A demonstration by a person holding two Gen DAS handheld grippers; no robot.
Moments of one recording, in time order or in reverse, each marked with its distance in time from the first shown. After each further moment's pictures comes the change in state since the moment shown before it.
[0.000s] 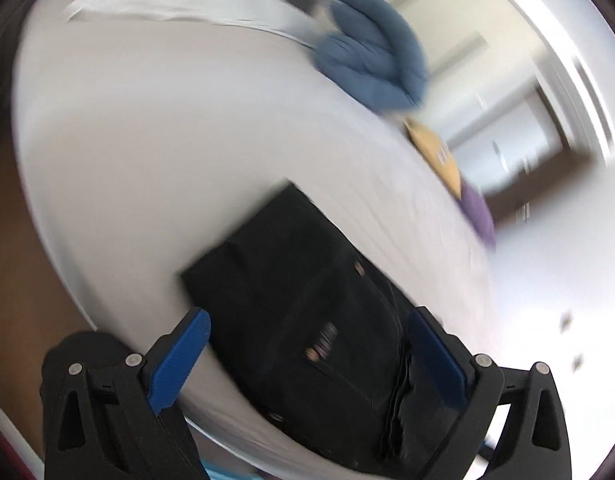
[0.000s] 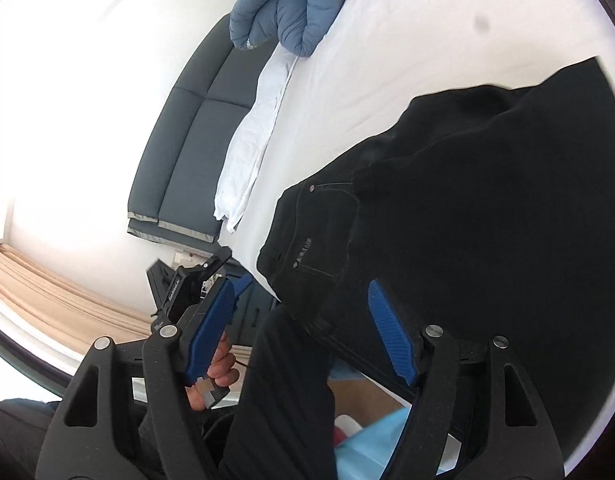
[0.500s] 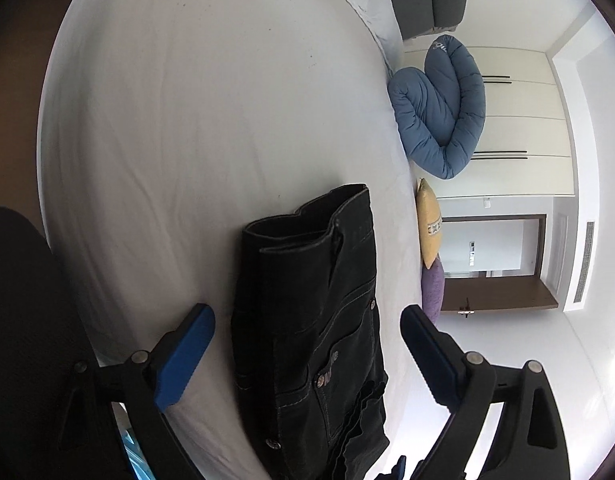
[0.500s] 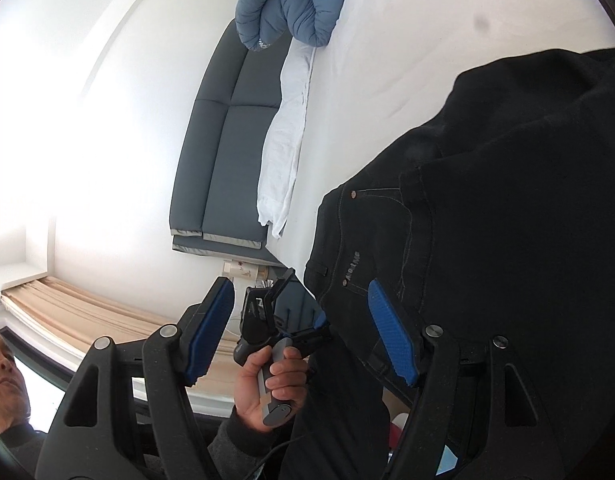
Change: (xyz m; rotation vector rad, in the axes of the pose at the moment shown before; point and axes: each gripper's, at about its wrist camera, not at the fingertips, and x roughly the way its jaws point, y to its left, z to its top) left arm 0.051 0.071 -0.017 -0.455 0.050 -0.198; right arm 0.036 -0.004 0.027 0.108 0.024 0.166
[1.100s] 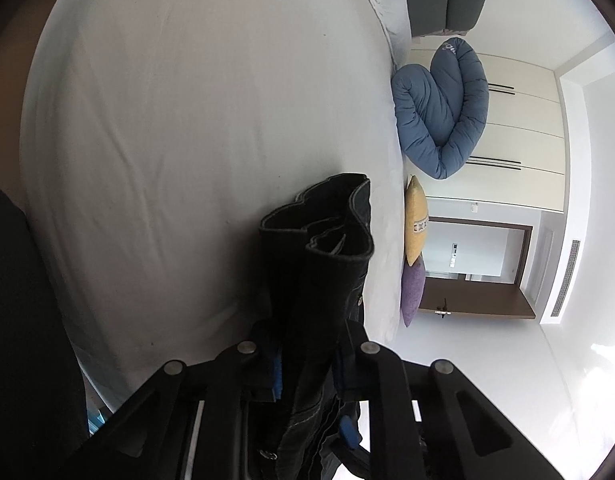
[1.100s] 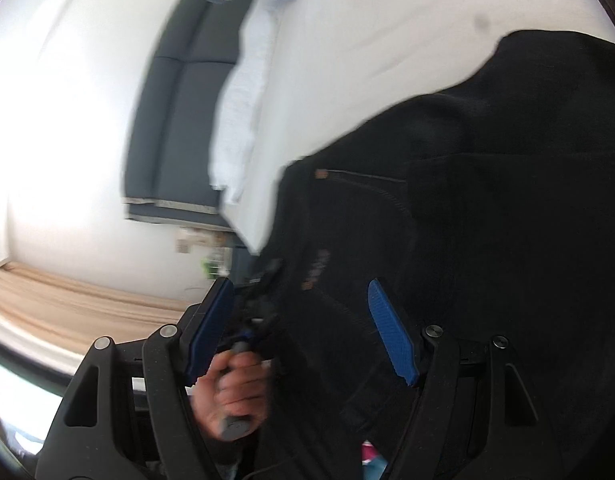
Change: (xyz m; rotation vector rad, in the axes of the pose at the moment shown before) left arm 0.015 0.001 0.005 -0.075 0.057 -0.066; right arm 0.088 -0.018 0.037 0.040 0.205 -0.300
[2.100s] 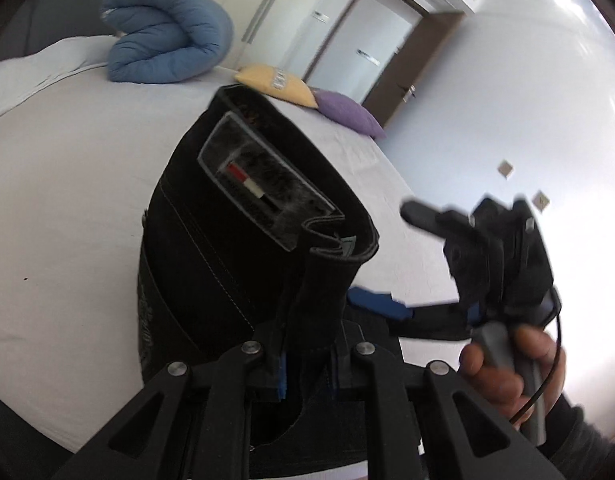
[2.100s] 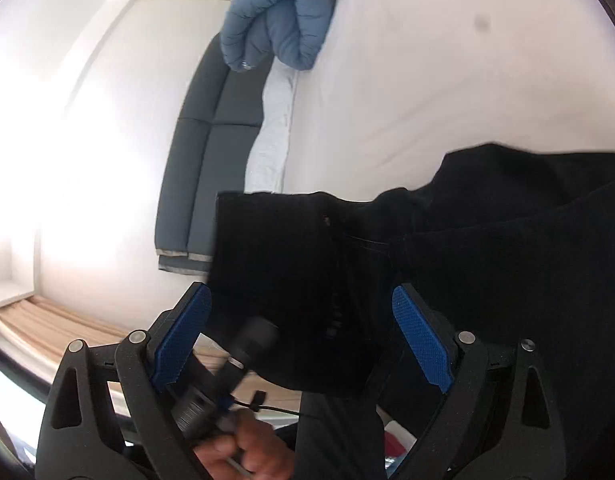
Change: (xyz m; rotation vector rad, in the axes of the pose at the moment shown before) left arm 0.068 -0.196 -0.249 1.173 0.244 0.123; right arm -0.161 -0.003 -0.014 -0.009 -0.267 0.226
